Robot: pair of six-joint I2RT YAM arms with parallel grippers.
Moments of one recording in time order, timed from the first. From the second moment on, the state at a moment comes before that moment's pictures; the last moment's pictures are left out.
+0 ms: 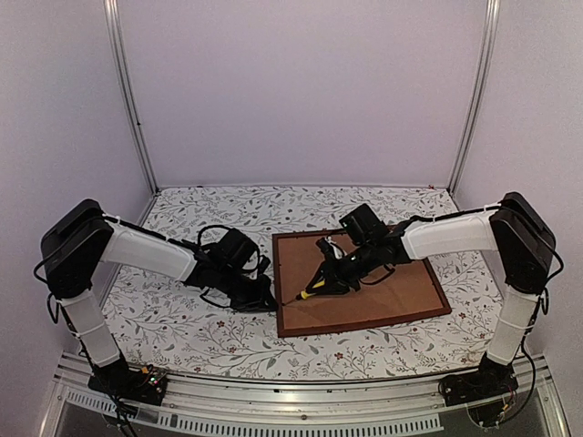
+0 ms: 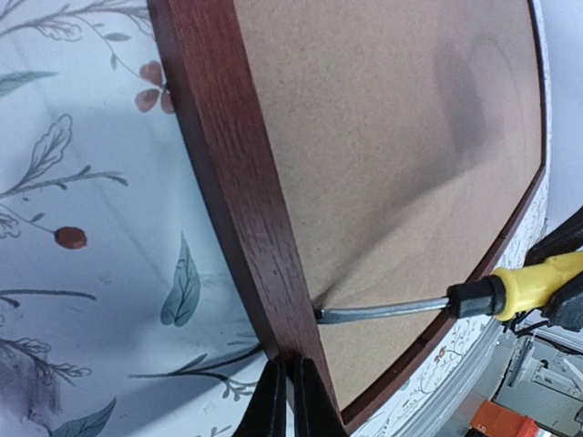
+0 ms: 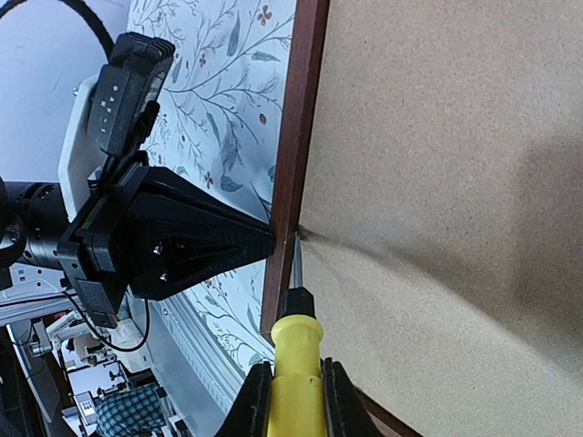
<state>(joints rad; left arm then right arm) -0.81 1.79 0.89 -0.09 0.34 -0.80 0.79 1.85 1.12 -0.19 -0.62 0.74</state>
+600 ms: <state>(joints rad) -0.82 1.79 0.90 -0.10 0.34 -0.80 0.91 1.91 1.40 -0.52 -0.39 0.74</state>
